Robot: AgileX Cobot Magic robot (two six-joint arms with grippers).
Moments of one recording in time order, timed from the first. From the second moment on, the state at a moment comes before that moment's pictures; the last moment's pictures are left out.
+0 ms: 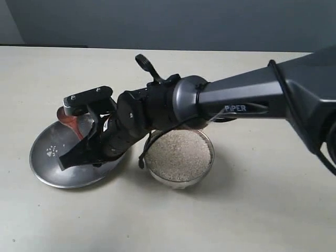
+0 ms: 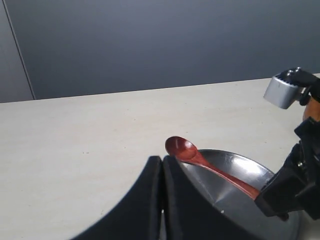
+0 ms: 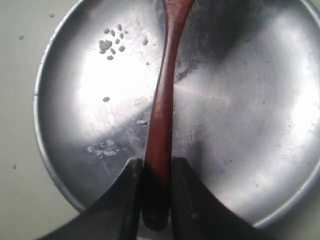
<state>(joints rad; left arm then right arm) -0.01 0.00 0.00 -0.02 0.21 0.03 0.94 2.13 -1.39 0.39 0.34 -0.10</state>
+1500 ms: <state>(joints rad) -0.01 0.00 0.00 -0.02 0.21 0.03 0.91 1.70 -1.40 -0.30 0.59 0.23</state>
